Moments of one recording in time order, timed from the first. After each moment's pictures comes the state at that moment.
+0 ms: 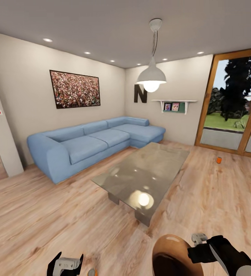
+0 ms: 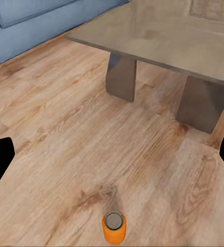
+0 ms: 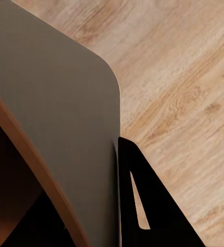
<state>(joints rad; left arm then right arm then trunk) 0.11 0.04 -0.02 -1.13 -0.01 -0.18 -0.03 -0.53 -0.25 0.03 -0.44 0.13 0.56 0.53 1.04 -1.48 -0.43</state>
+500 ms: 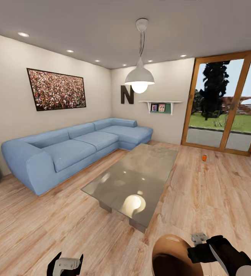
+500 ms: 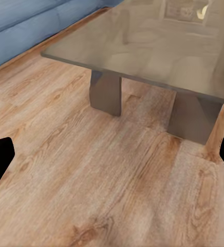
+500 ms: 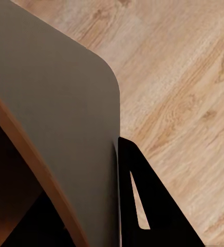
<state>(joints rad) 0.11 0.04 -0.02 -1.12 -0.01 -0.18 -0.03 -0.53 -0.25 0.03 -0.44 0.13 0.56 0.53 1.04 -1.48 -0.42</state>
